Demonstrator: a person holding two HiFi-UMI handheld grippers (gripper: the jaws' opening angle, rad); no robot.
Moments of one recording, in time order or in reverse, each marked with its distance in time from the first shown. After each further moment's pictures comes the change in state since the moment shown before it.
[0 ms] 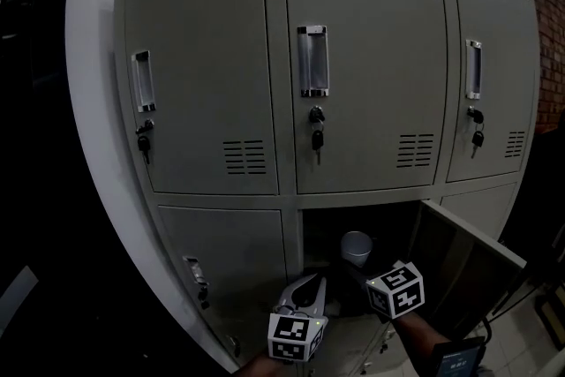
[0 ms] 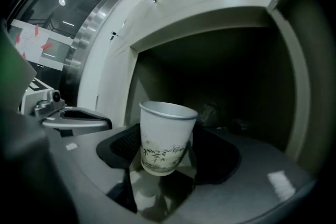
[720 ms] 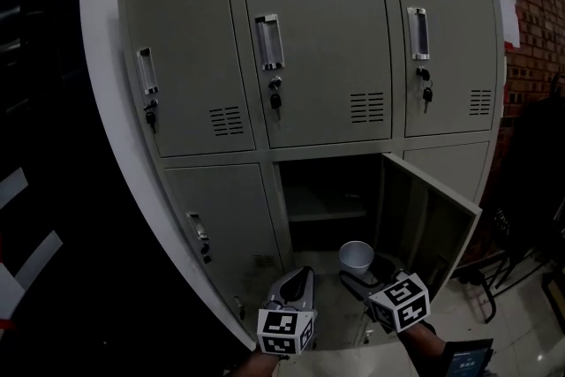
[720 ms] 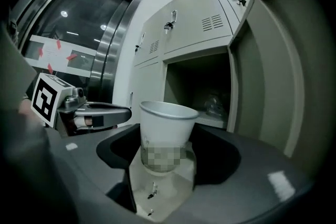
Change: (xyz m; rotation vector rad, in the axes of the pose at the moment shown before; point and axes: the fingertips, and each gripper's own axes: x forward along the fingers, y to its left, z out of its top) left arm -0.093 -0.086 -0.006 0.000 0.066 0.118; right arm -0.157 0.065 -0.048 0.054 0.012 0.113
